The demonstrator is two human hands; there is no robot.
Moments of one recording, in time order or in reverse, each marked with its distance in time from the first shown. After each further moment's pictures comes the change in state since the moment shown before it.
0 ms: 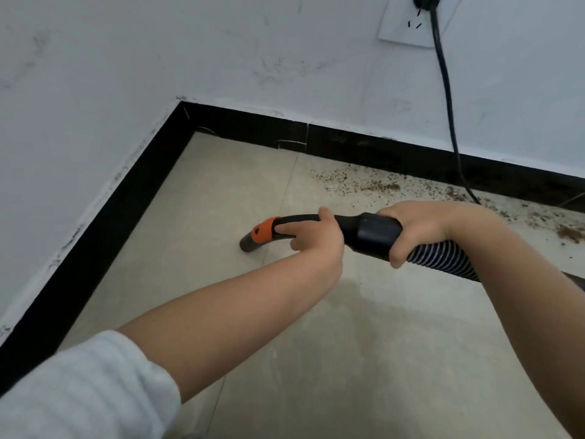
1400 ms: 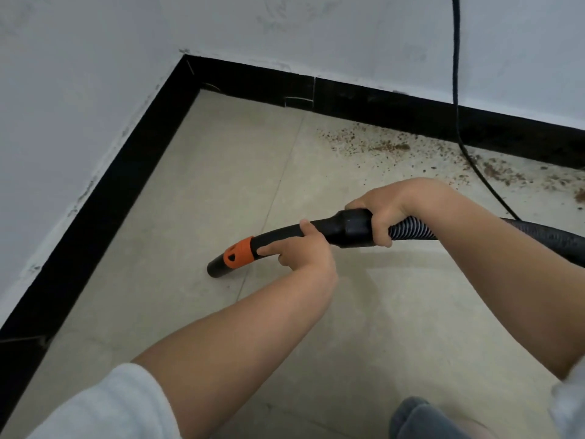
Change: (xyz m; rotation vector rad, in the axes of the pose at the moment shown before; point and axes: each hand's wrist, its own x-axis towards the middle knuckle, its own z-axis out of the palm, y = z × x) left_hand 0.004 -0.074 -0.048 0.118 0.231 0.148; right_hand 0.026 -0.012 0.038 -0.194 -0.211 0.024
